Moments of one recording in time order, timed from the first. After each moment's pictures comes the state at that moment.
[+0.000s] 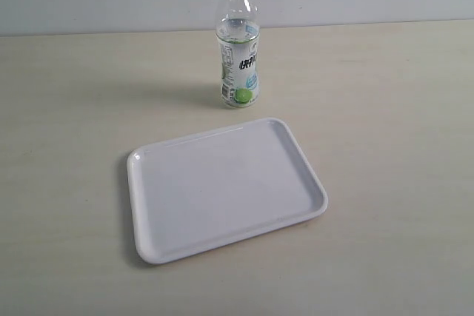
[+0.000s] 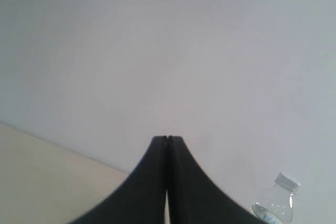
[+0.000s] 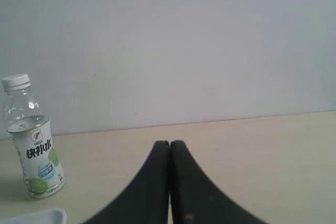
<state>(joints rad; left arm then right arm) -0.03 0.01 0.00 -0.03 -0.13 -0.42 -0.09 0.01 -0.01 -0.03 0.07 0.13</state>
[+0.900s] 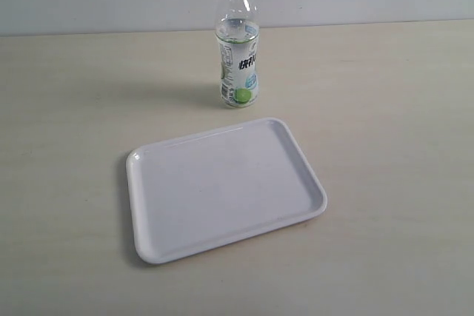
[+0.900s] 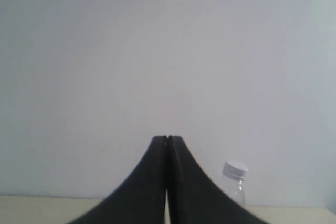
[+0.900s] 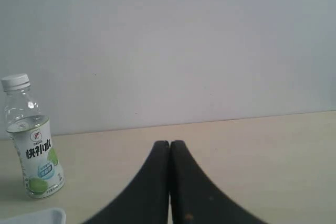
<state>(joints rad) -0.03 0.76 -0.16 0.40 -0.80 -0.64 -0.09 0.01 -0.01 -0.03 0.07 0.13</state>
